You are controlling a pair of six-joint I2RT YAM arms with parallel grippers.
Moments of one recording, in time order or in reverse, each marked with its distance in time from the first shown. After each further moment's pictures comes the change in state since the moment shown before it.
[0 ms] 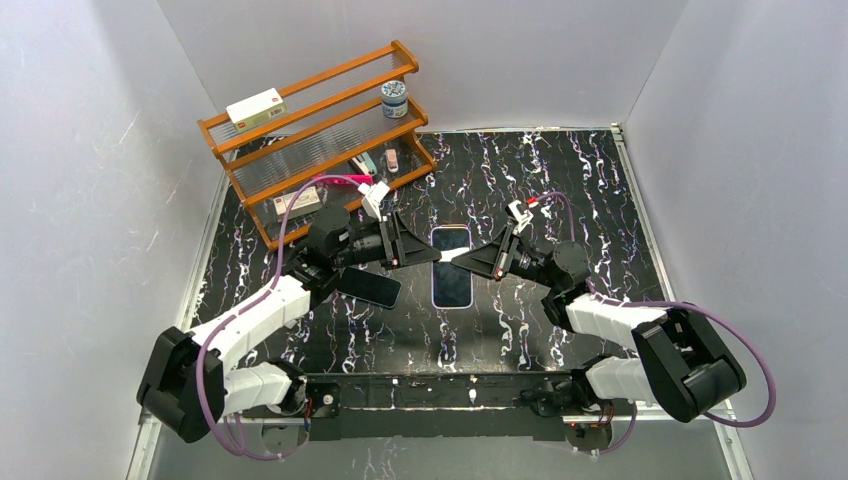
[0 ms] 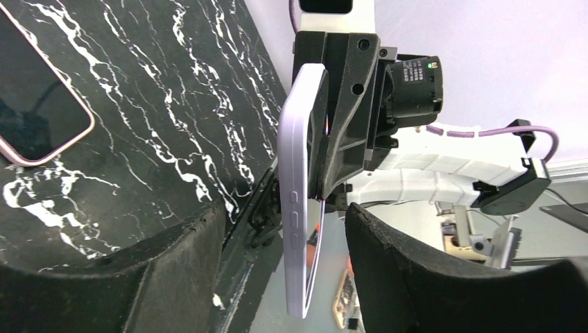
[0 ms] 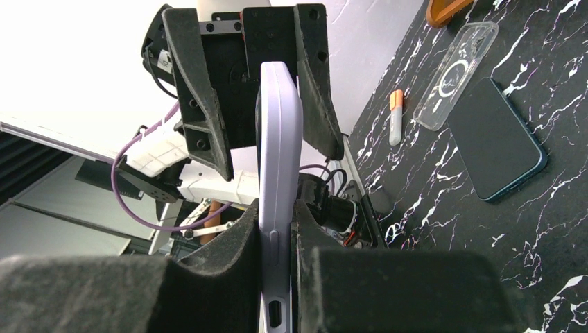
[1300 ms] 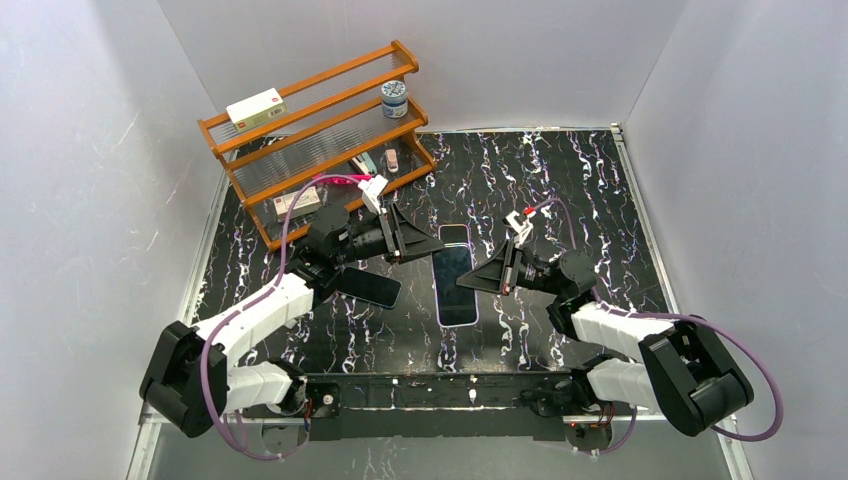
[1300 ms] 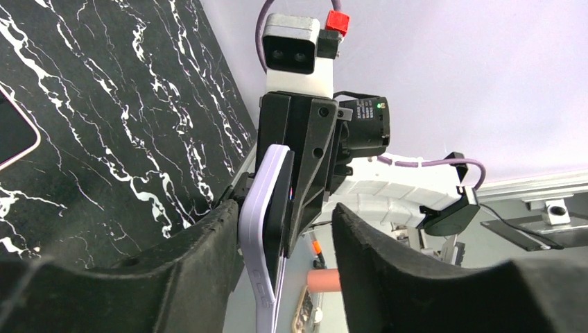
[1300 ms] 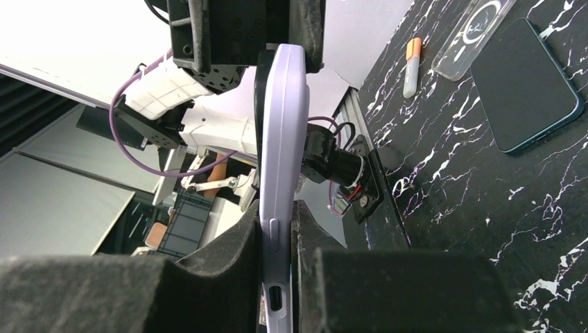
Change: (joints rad) left arm -0.005 0.032 -0.007 0.164 -0.006 -0.201; right arm -0.013 -0.074 -0.064 -0.001 -0.143 -0.010
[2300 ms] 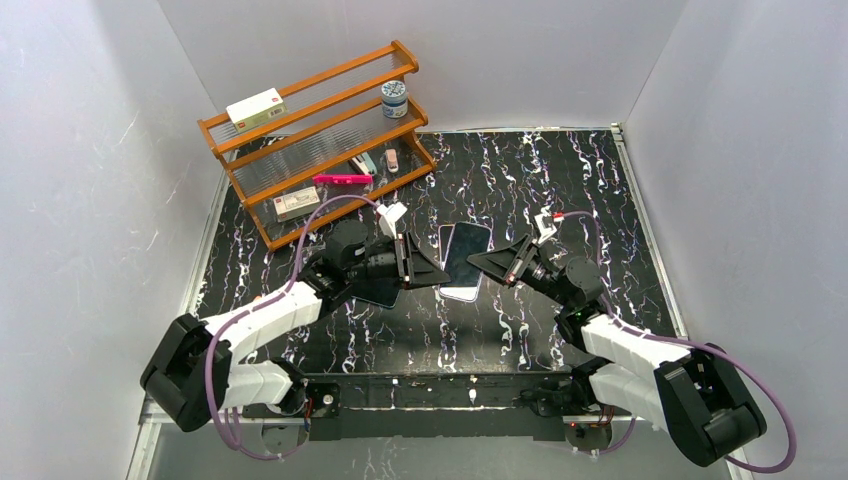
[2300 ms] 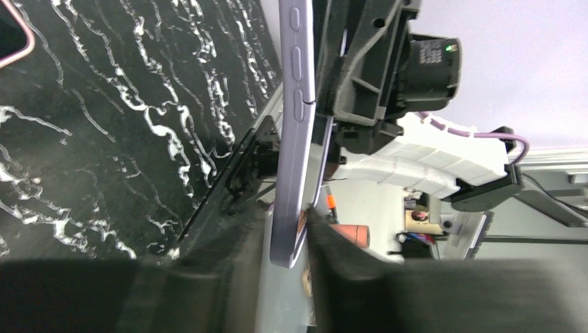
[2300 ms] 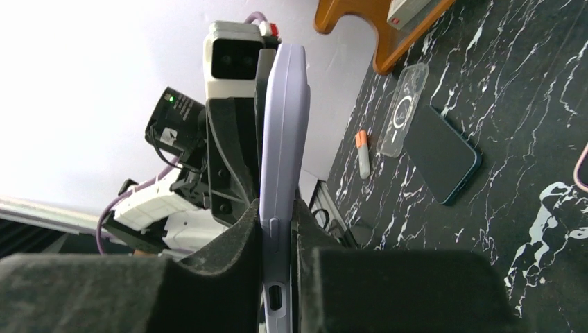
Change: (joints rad) left arm -0.097 0.035 -0.077 -0.052 0.018 0.043; right arm -0.029 -0.143 -0.071 -0.158 0.355 0.022
